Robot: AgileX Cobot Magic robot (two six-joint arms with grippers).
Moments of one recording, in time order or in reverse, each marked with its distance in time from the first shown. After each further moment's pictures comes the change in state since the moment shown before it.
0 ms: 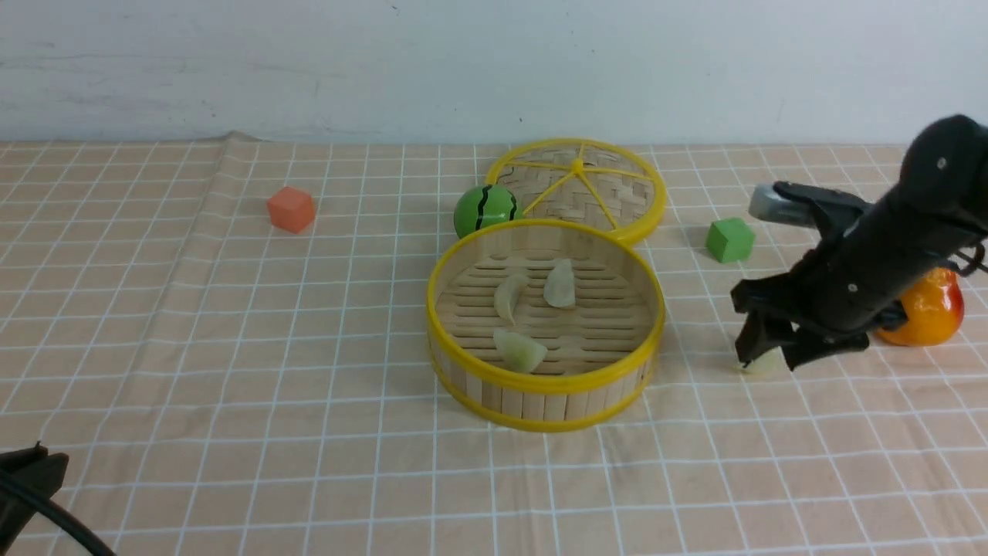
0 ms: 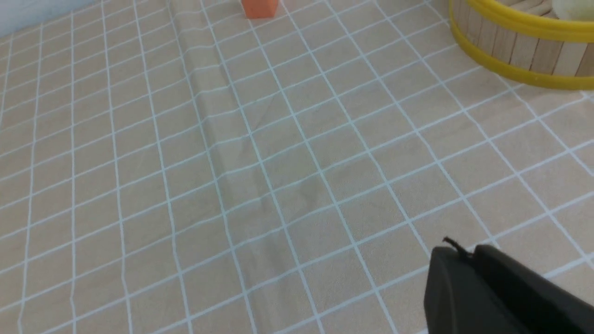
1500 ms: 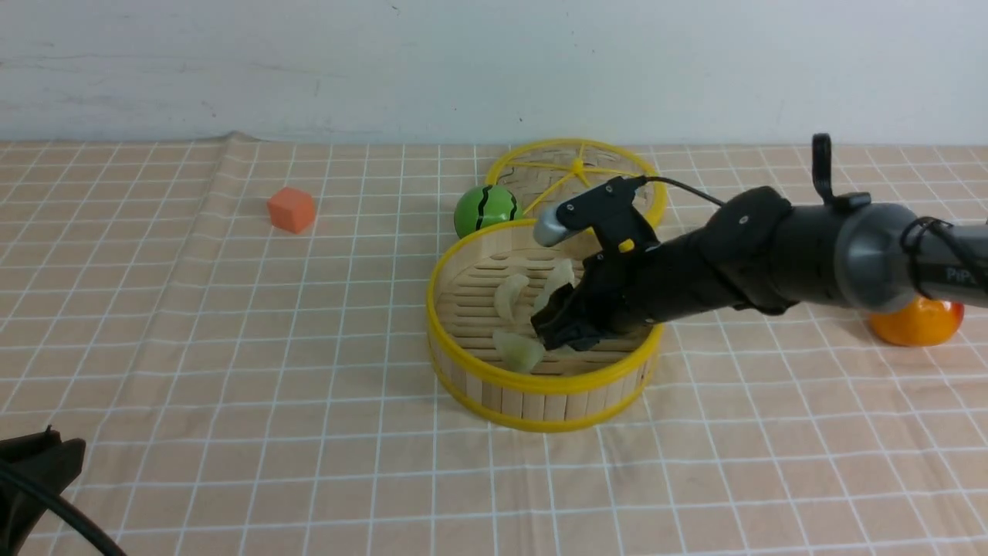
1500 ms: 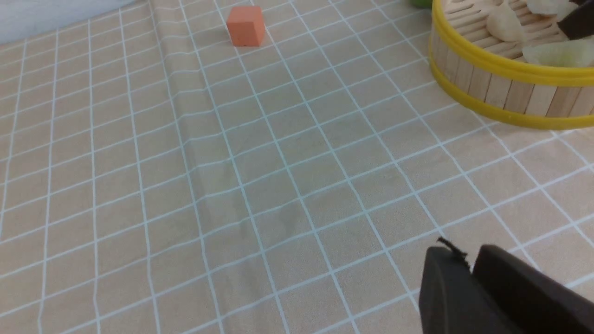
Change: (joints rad) right arm 0.323 0.120 -0.019 0.581 -0.421 -0.888; left arm 0.000 0.000 0.003 0.000 -0.058 -0.052
